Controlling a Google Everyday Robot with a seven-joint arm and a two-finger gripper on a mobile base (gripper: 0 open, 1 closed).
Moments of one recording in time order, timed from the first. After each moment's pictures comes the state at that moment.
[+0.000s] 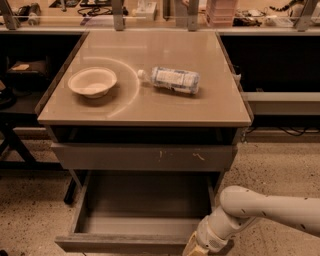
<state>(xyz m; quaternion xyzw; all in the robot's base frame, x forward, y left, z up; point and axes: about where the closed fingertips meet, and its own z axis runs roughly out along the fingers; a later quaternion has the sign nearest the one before) 0.325 -0.093 0.437 -0.56 0.75 0.34 0.06</state>
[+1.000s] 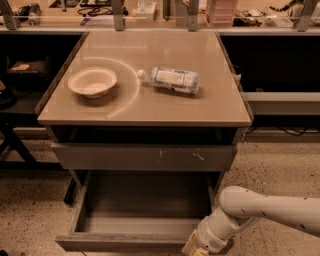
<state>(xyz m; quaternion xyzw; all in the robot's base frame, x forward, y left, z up) 0.325 -0.093 0.437 -0.56 0.75 0.34 0.05</state>
